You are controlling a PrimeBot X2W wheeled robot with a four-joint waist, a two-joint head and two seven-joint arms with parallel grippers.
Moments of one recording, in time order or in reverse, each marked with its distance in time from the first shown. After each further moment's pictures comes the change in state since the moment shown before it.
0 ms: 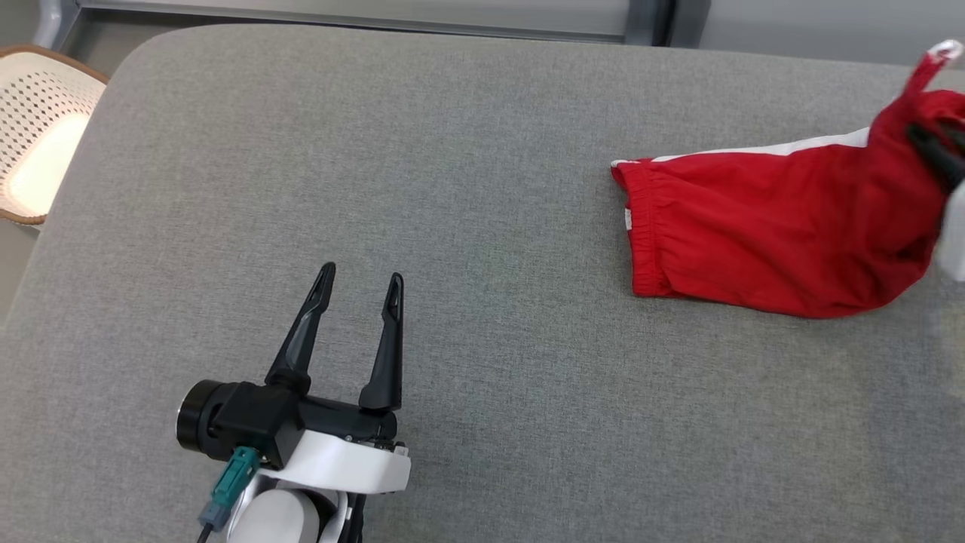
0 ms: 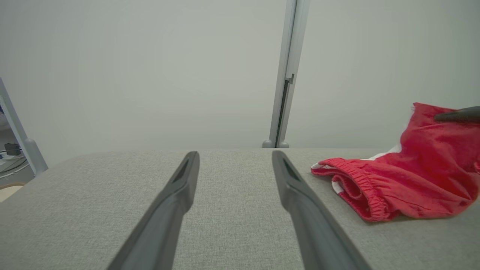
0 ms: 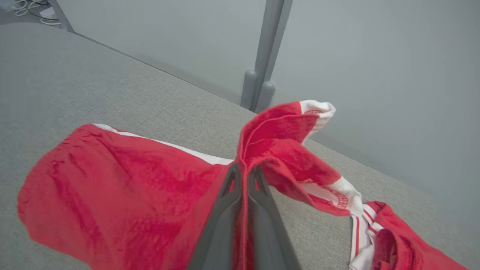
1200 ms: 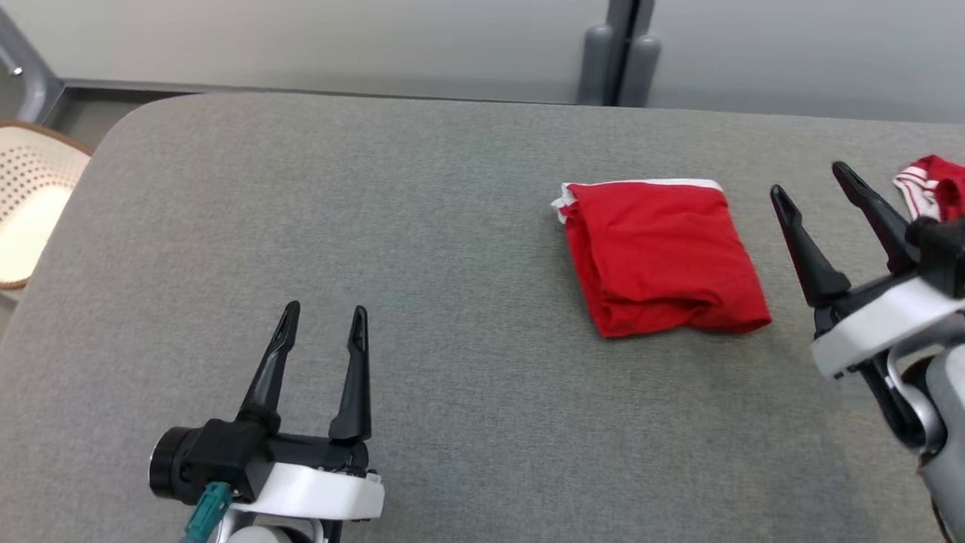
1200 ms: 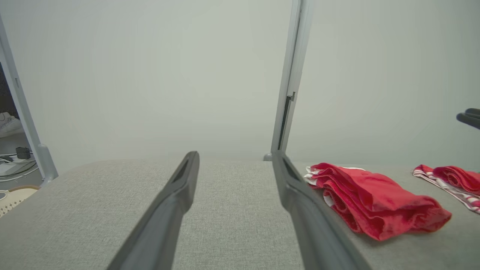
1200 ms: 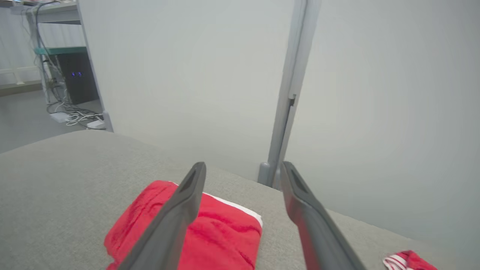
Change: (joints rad) left arm 0.092 -0.001 0.051 -0.020 -0.002 0.025 -0.001; right arm 0.324 0.309 -0.247 -0.163 -0.309 0.000 -0.398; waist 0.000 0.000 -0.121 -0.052
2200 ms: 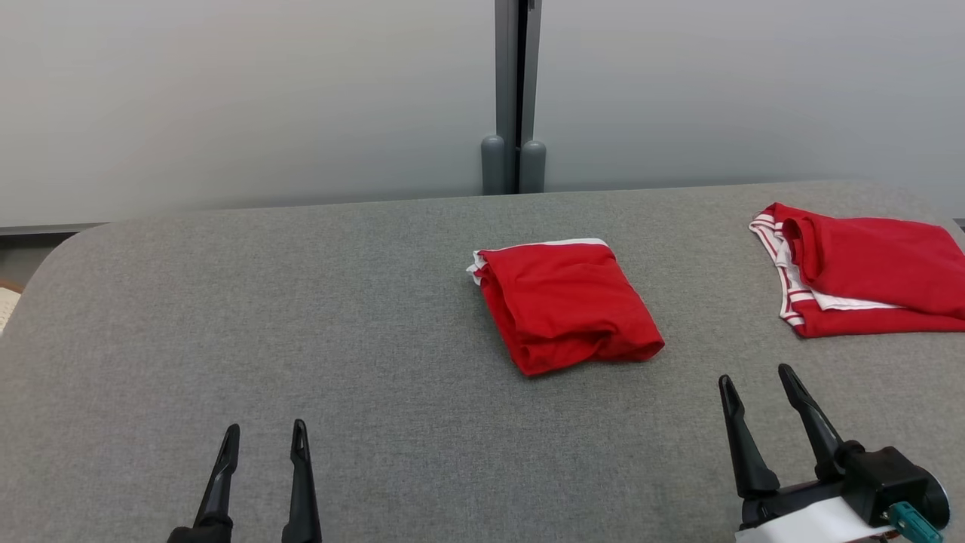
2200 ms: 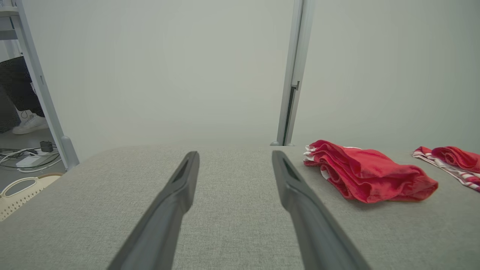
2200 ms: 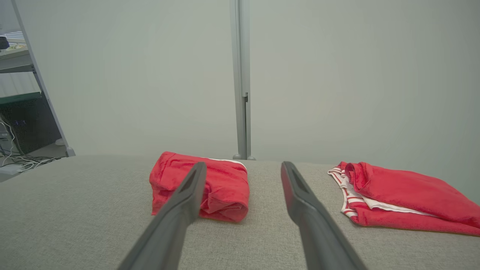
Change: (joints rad) left arm 0.251 0.000 0.112 -0.016 0.056 0.063 0.000; right arm 0.494 0.377 -0.253 -0.100 -0.294 0.000 -0.179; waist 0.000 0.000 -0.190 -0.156
